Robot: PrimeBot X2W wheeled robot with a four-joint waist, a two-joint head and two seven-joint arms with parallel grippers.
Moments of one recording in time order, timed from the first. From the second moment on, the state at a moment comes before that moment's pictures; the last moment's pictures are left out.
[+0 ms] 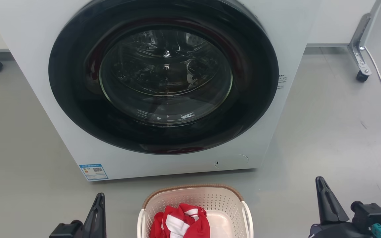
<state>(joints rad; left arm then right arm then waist) 0.08 0.13 -0.19 0.08 -0.31 0.11 -0.14 -0.03 -0.24 0.29 0.18 0.39 -0.12 -0.24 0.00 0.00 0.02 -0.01</state>
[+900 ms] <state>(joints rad) 0.05 0.11 -0.11 0.14 -0.69 0.05 -0.06 -0.04 -0.18 0.17 0.21 0.74 -0.05 -0.13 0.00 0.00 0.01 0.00</state>
